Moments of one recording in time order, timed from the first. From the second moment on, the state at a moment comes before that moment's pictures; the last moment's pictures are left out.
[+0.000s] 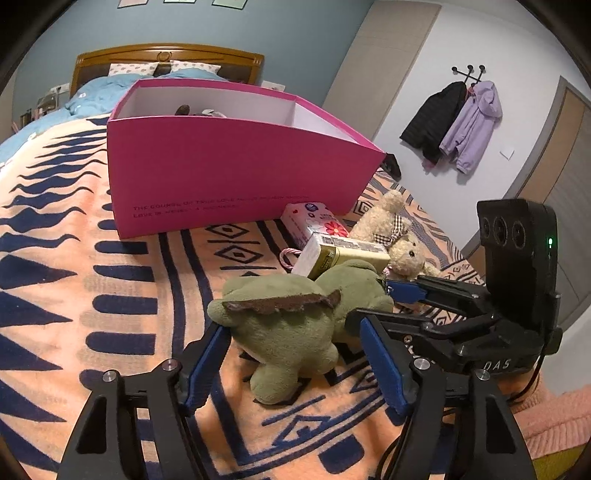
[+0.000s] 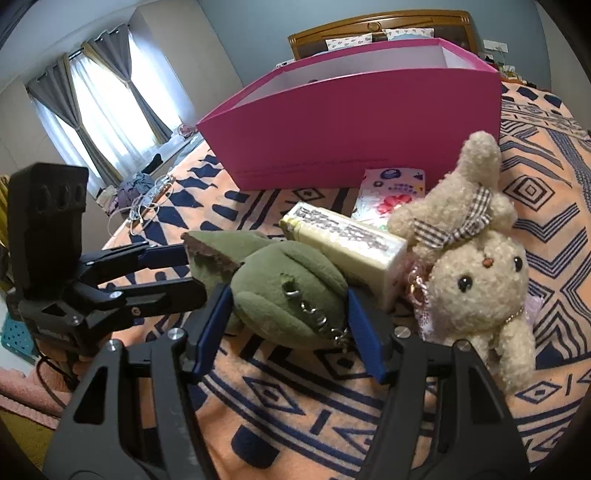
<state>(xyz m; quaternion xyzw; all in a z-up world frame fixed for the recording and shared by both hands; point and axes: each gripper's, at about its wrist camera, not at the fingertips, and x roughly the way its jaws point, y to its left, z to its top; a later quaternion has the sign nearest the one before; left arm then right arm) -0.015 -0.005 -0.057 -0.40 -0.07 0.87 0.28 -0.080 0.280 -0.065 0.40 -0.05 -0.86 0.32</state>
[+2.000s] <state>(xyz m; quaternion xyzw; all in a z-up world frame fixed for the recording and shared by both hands) -0.088 -0.035 0.069 -0.28 -0.03 0.94 0.22 -0.164 0.252 0.088 0.24 -0.01 -0.90 0.37</state>
